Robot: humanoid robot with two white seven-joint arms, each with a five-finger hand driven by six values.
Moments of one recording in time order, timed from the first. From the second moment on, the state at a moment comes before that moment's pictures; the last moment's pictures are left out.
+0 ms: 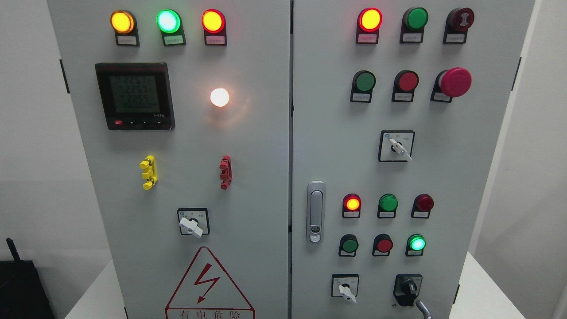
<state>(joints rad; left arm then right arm) 0.03 -0.08 -0.01 -0.09 0.03 -0.03 -0.03 0.04 -0.01 0.06 -1.66 -0.09 -0.25 -0.16</state>
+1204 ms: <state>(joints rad) 0.03 -0.08 -0.01 -0.09 0.03 -0.03 -0.03 0.33 0.00 0.09 -1.89 -0.10 -0.30 -0.15</state>
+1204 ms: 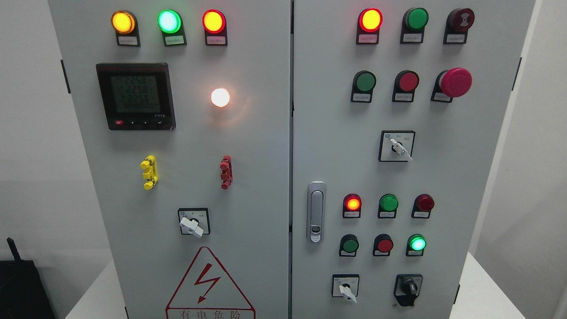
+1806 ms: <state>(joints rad) 0.03 -0.08 -0.01 -0.09 0.03 -0.03 -0.03 0.34 0.00 0.11 -1.91 -0.11 -0.30 -0.15</state>
